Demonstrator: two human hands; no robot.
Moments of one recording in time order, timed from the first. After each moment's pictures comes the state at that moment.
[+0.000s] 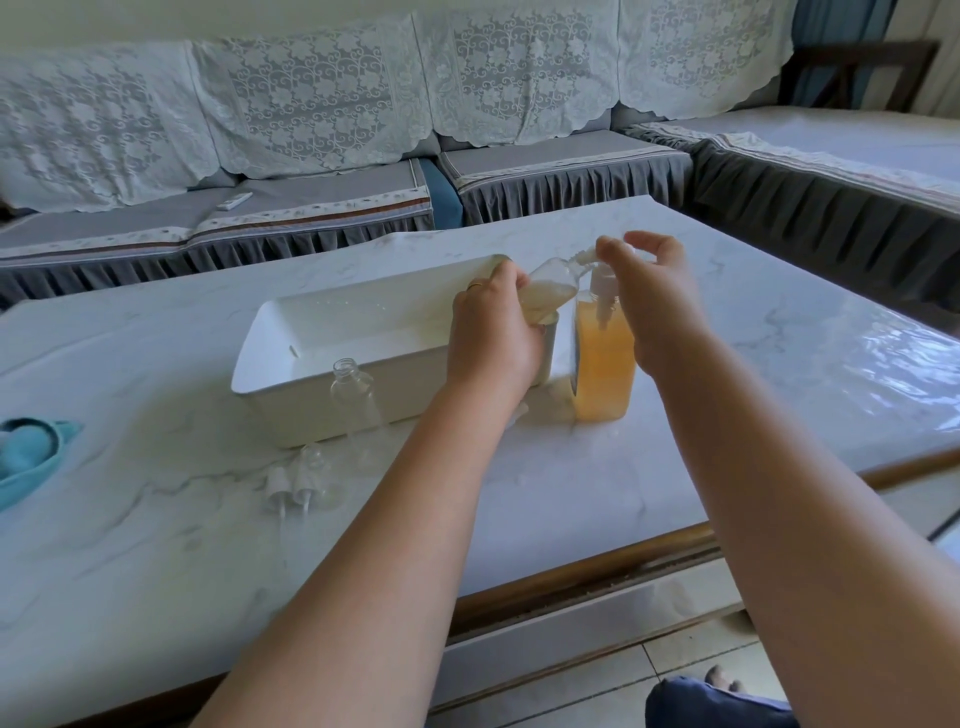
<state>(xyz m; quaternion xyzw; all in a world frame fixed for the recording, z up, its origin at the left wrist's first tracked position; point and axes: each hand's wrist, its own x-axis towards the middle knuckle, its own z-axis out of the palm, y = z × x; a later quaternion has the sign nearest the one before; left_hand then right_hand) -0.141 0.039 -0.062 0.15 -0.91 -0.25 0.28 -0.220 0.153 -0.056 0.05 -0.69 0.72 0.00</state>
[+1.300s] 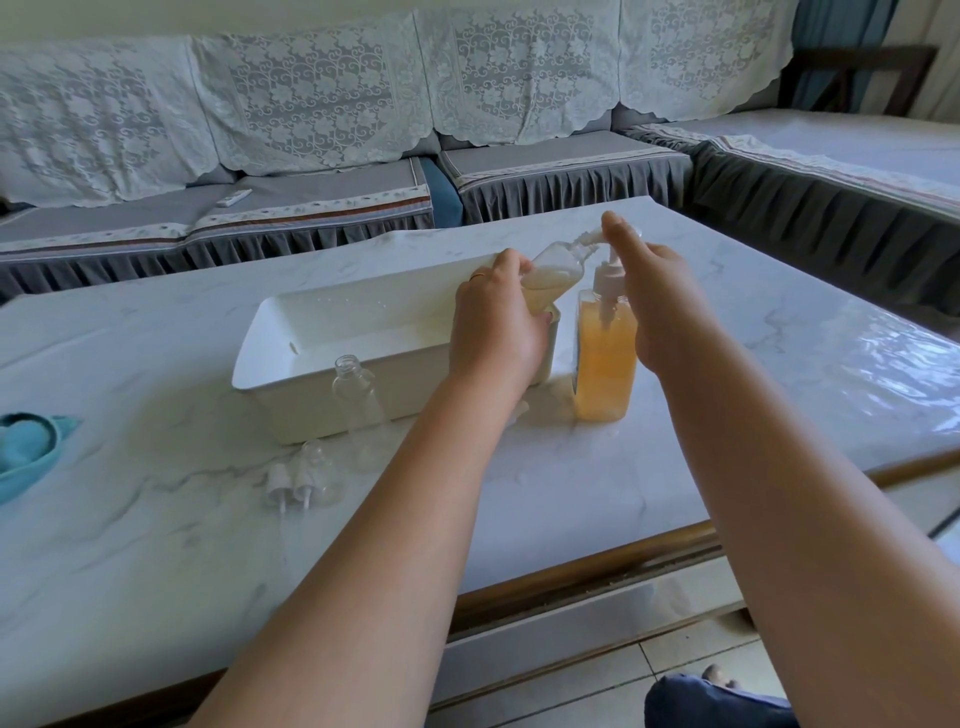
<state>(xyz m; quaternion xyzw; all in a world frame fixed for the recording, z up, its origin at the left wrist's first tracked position) -0.141 0.041 -0.056 0.15 -0.91 -0.27 0.29 -0.223 0.153 -0.052 0.05 -0.69 0.72 -0.03</state>
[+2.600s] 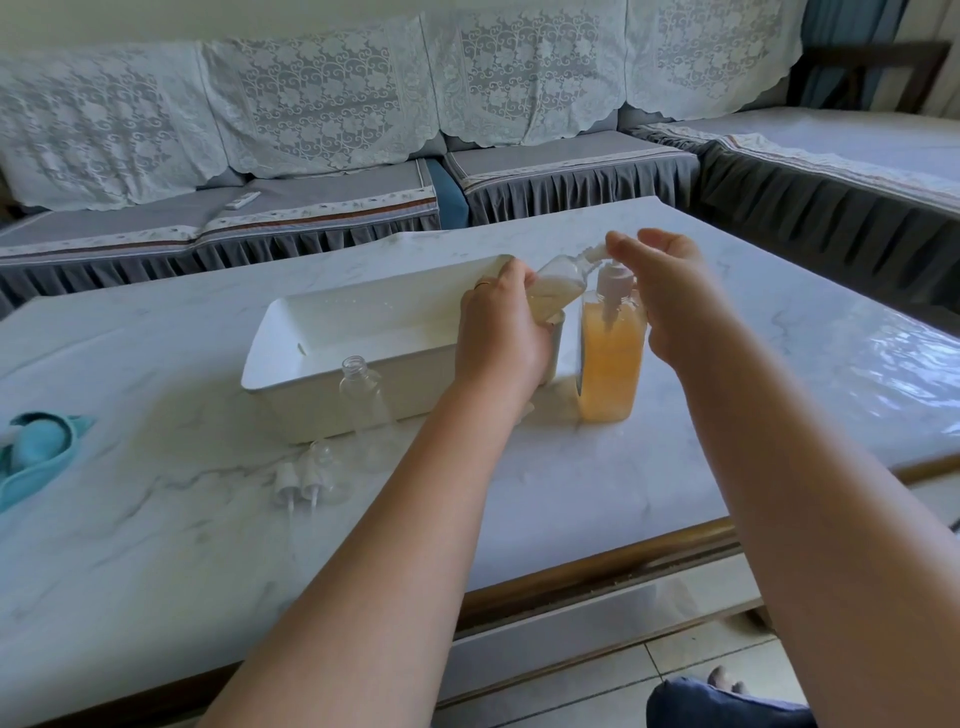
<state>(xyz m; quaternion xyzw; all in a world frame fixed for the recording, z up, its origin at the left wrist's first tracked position) -0.138 0.042 -0.060 0.16 -0.91 -0.25 0.28 -0.221 0.164 -0.049 0.07 -0.68 0.73 -0.04</state>
